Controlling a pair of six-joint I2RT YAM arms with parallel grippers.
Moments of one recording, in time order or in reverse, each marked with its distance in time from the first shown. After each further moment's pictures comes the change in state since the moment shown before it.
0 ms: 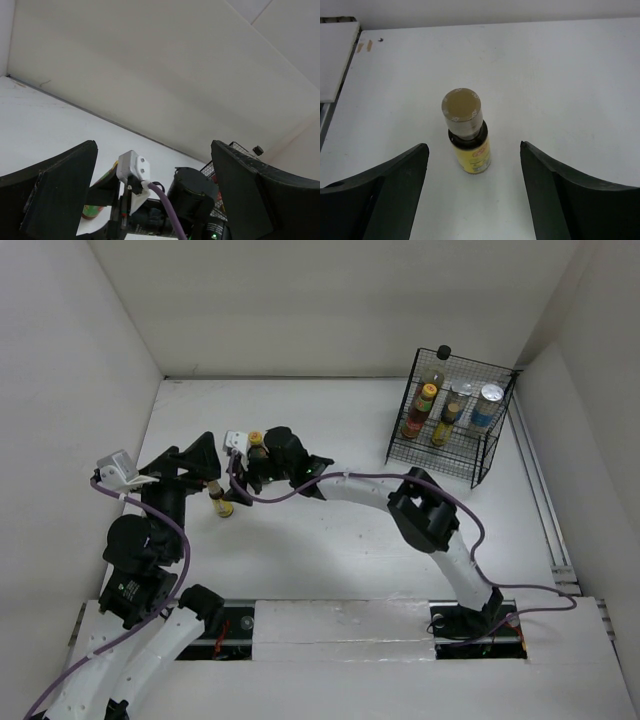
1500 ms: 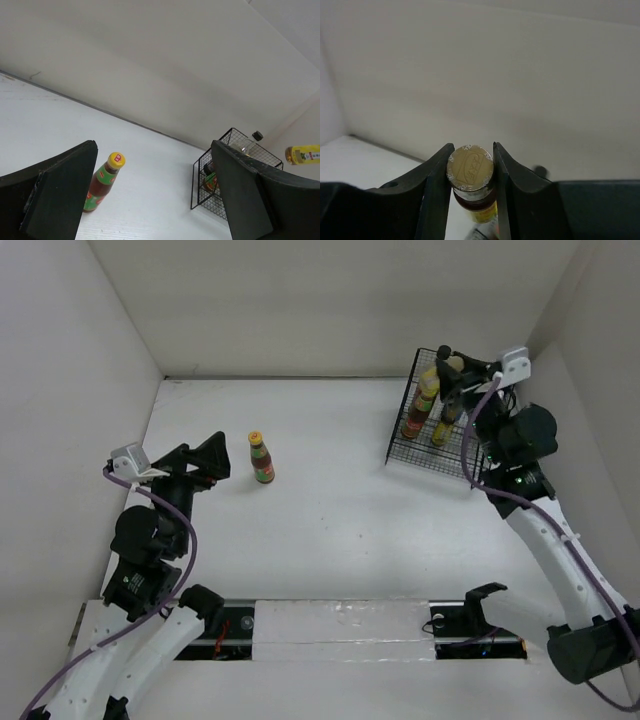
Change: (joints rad) left arm 0.000 0.037 0.000 -0.005 0.056 0.000; right arm -0.594 -1.189 -0.653 0.127 0.472 0.052
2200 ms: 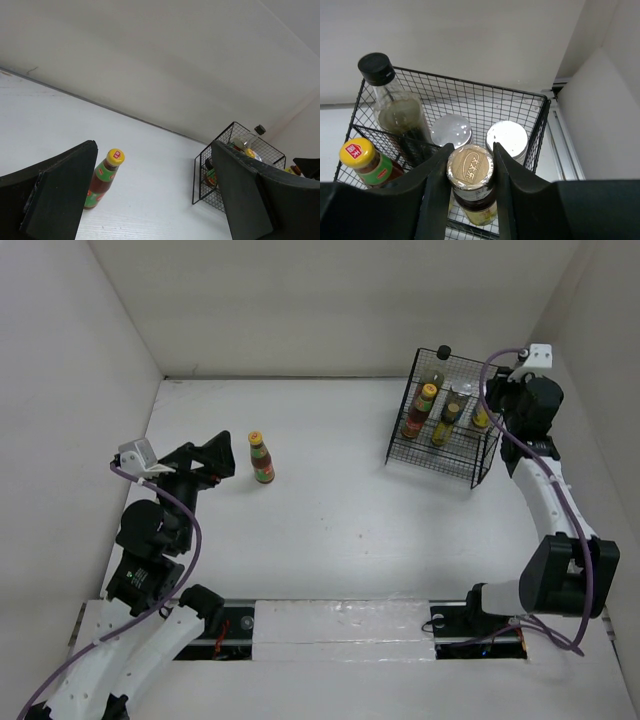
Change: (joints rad) left arm 0.000 0.031 0.000 0.000 0.021 -0.001; right arm -0.499 0.300 -0.002 -0.186 0.029 0.088
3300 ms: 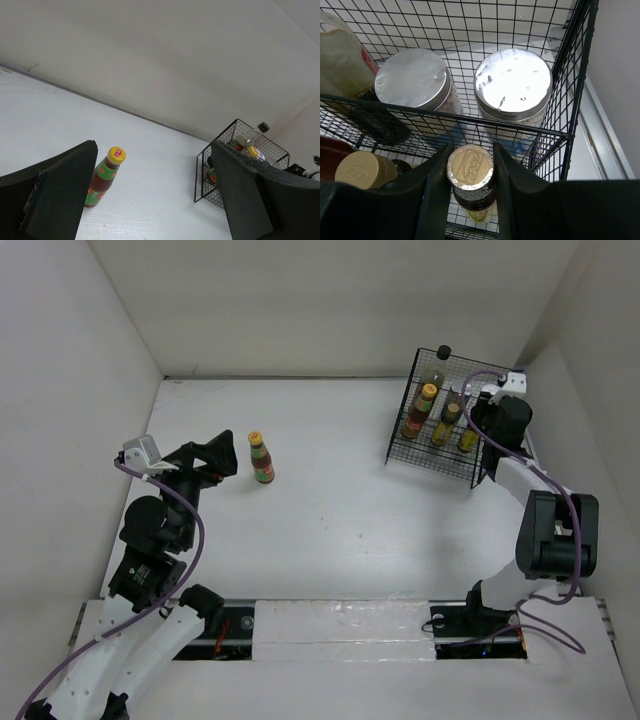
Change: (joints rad) left arm 0.000 0.020 0.000 0.000 0.001 0.000; right arm 0.011 0.218 -0.151 0.223 0.063 0.074
